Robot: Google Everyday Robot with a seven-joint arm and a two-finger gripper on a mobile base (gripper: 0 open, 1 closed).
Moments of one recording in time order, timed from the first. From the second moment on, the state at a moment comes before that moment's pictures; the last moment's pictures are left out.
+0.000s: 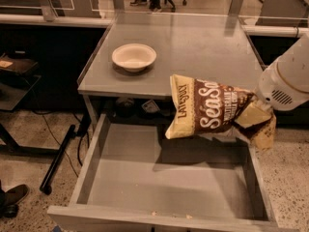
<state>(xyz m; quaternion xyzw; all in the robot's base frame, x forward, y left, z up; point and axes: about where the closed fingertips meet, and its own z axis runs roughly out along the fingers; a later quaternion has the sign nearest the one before) 0.470 -0.225 0.871 -0.47 0.86 0.01 0.17</state>
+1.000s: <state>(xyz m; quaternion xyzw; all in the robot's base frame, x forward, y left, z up) 0.600 -0.154 0.927 -0.49 0.85 -0.02 0.20</state>
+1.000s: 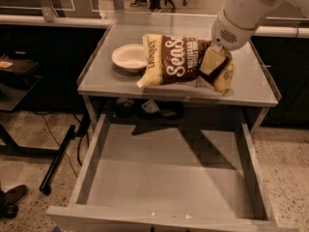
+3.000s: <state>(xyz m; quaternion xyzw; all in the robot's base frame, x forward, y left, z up) 0.702 -0.294 0.868 -0.37 0.92 -0.07 0.11</state>
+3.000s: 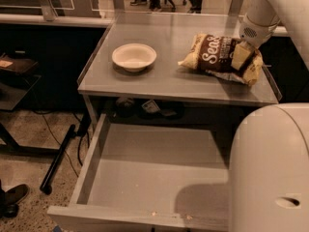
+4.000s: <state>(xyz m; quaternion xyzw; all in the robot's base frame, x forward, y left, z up) 0.702 -0.294 0.868 -0.37 0.92 -0.07 0.11</state>
